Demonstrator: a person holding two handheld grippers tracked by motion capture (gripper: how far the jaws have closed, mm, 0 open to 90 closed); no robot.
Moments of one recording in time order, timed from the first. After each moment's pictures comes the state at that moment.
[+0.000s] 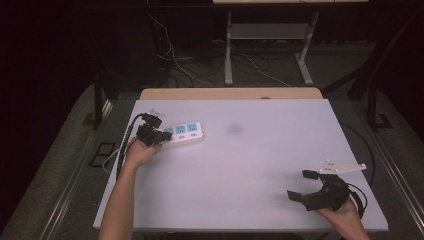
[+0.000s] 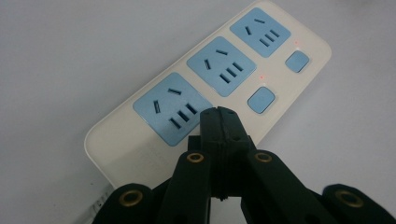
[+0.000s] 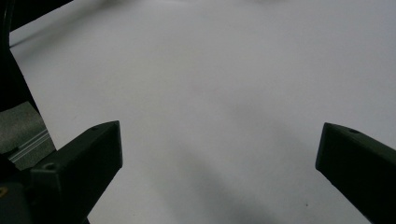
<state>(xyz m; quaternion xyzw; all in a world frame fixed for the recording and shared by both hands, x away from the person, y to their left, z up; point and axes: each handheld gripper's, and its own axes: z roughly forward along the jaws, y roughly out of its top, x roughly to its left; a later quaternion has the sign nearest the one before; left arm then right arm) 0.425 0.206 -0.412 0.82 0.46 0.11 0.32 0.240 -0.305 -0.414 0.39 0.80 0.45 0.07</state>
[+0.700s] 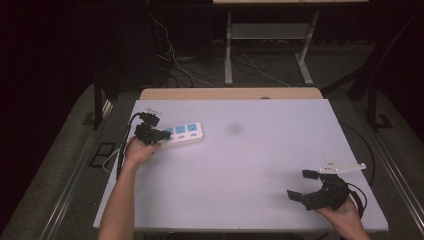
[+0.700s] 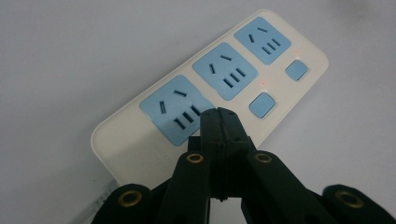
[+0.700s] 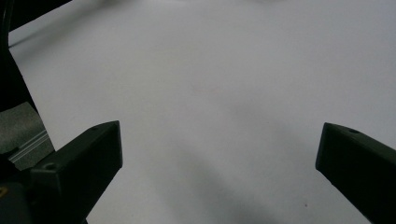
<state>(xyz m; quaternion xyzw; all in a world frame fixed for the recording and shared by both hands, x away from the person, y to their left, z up) 0.426 0.214 -0.407 0.80 0.48 0.10 0.33 0.242 -0.305 -0.414 0.39 0.80 0.45 0.07</state>
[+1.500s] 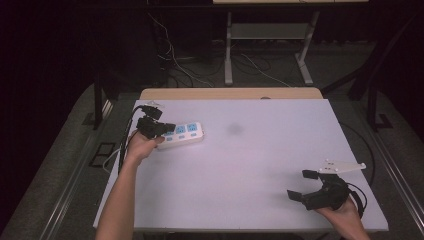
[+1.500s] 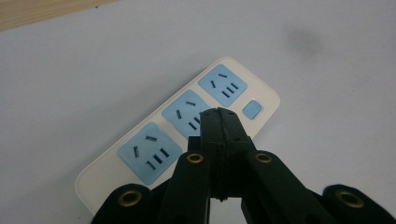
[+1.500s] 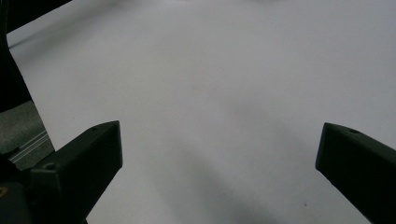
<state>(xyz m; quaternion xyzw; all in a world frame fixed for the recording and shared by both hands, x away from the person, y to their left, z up) 0.427 0.195 -0.380 0.81 0.45 0.11 0.36 0.242 -0.306 -0.415 0.39 0.80 0.45 0.07</state>
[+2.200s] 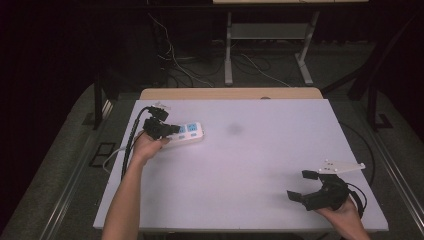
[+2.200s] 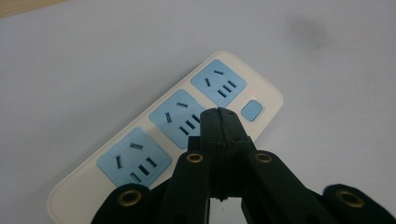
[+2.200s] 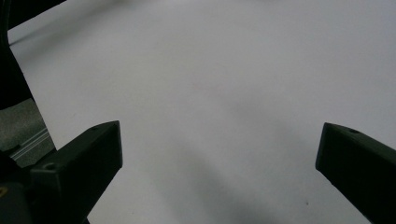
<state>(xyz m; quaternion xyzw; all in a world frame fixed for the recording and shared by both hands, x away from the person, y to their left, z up) 0.433 0.183 -0.393 0.82 0.44 0.11 0.35 0.242 -0.305 -0.415 0.39 0.80 0.45 0.06</state>
